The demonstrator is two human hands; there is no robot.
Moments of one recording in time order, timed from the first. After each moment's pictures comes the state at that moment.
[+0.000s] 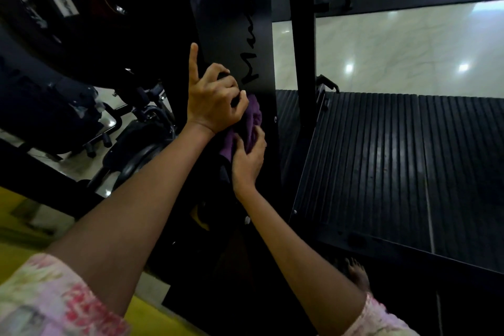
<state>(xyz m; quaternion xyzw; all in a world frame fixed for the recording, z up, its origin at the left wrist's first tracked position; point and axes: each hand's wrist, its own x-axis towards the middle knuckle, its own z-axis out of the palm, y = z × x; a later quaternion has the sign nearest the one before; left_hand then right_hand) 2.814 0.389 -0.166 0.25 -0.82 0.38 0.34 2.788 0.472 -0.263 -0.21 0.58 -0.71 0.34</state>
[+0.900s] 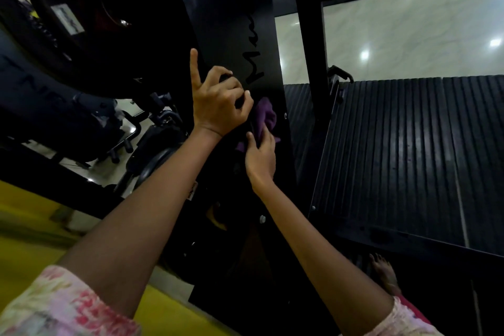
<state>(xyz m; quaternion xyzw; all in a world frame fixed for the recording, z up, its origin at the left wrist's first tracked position) 2.813 0.388 -0.169 0.26 -0.81 0.39 0.35 2.773 0.460 -0.277 -0.27 0.65 -0.58 0.41</state>
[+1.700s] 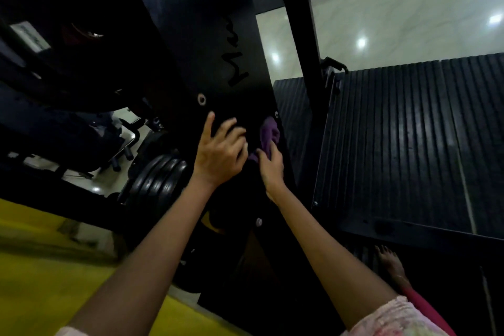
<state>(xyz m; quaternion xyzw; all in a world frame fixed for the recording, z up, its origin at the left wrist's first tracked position) 2.835 0.419 -0.237 0.20 -0.89 0.35 0.22 2.745 0.441 -0.357 -0.21 0.59 -0.61 0.49</state>
